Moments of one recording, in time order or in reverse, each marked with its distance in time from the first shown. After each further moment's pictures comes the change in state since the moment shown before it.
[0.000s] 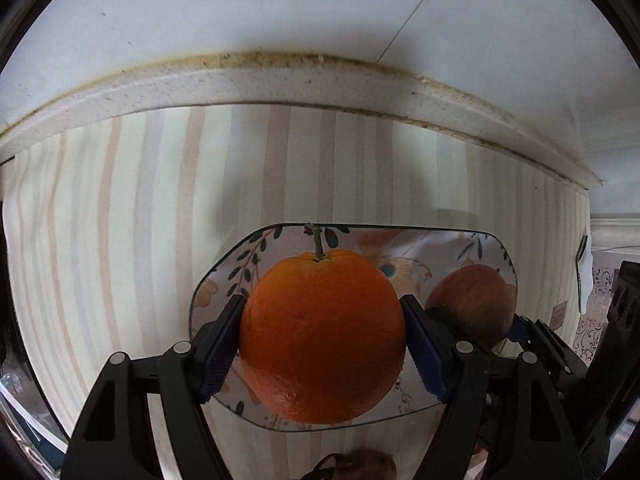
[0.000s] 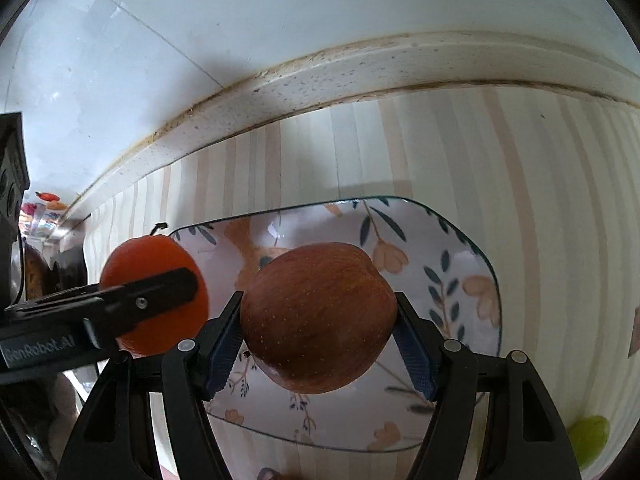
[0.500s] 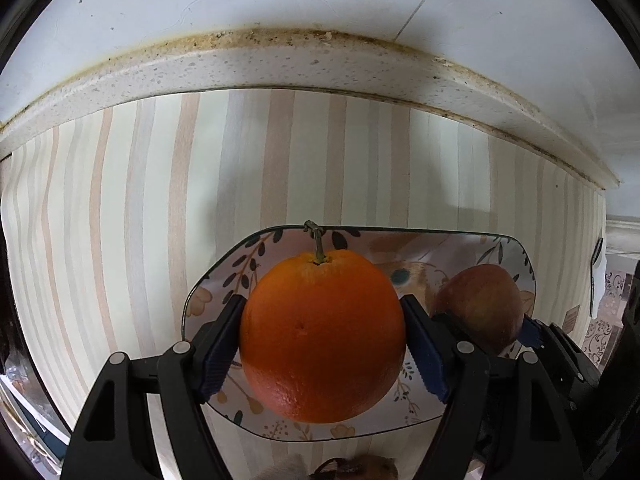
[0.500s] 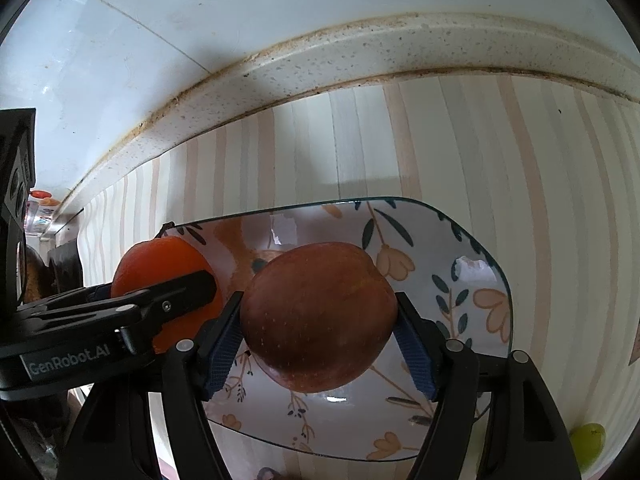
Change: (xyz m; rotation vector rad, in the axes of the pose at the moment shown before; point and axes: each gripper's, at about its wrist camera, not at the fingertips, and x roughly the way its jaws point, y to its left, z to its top) left arm 0.014 0.003 0.001 -0.025 0.049 0.037; right arm 0.009 0.000 0.006 0.008 0.050 -0.014
